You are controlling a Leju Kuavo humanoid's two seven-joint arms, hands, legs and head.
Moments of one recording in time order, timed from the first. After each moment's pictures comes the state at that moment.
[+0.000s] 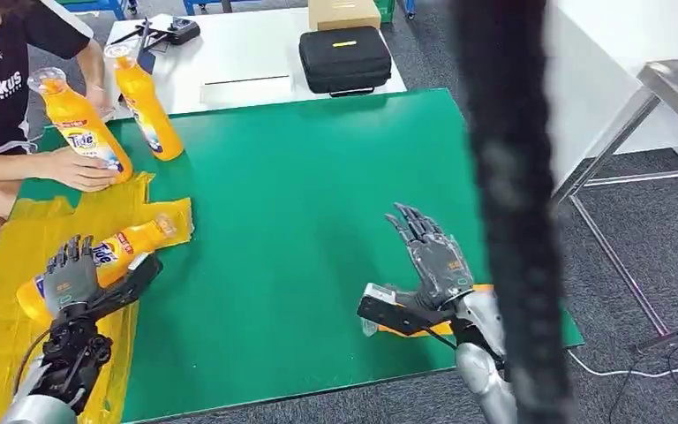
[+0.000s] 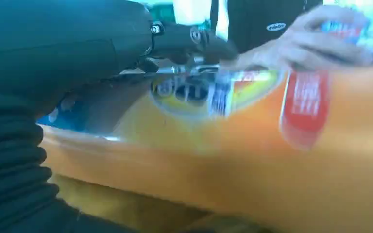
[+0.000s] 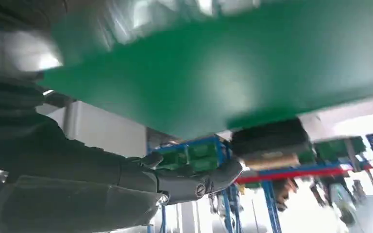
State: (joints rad) left arm -0.49 0.10 0.12 -0.59 -1.37 0.53 0.00; right arm -0.04 -0.14 0.28 -1.70 1.10 -0.01 -0.06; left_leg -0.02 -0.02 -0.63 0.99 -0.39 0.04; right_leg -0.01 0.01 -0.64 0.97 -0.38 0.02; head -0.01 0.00
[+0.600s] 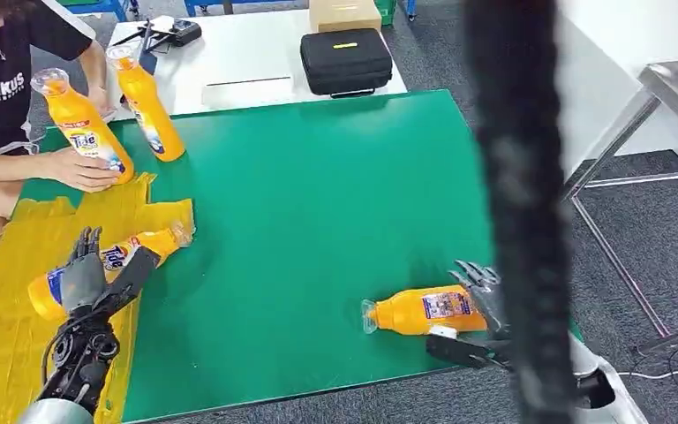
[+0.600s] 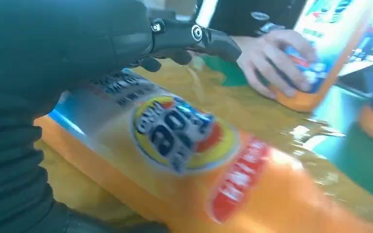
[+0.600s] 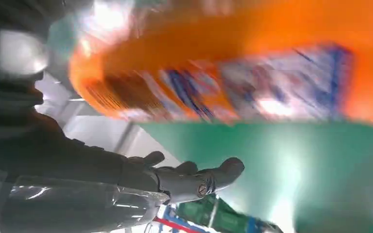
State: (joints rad) left arm -0.46 0.02 0.21 -0.66 -1.08 0.50 -0.25; right arm 0.11 -0.41 0.17 -1.69 1.13 0.19 -0.07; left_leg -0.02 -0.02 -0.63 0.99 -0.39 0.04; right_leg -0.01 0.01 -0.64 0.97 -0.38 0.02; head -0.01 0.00
